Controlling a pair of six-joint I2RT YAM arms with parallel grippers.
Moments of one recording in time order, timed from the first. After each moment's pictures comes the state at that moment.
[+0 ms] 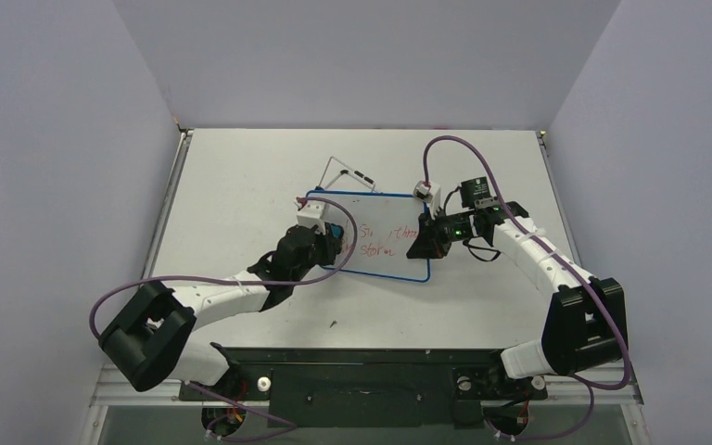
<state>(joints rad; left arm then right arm) -0.73 1.37 0.59 0.40 -0.25 -0.40 0.27 1.42 1.01 -0.64 -0.89 -0.38</state>
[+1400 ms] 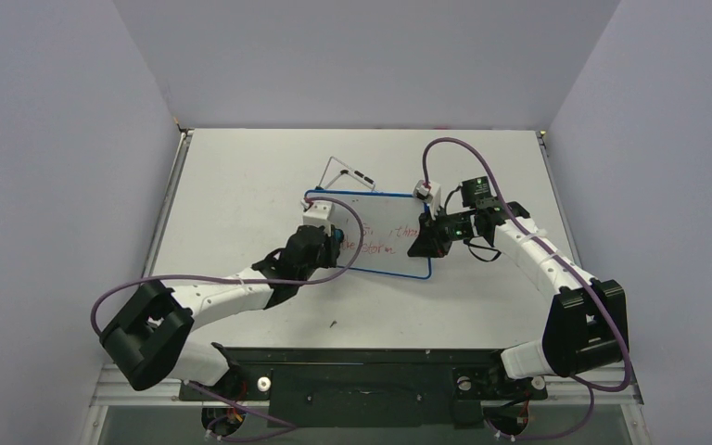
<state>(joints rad) -0.79 1.38 0.64 0.25 -0.35 -0.41 0.26 1.41 1.01 -0.64 -0.88 -0.43</state>
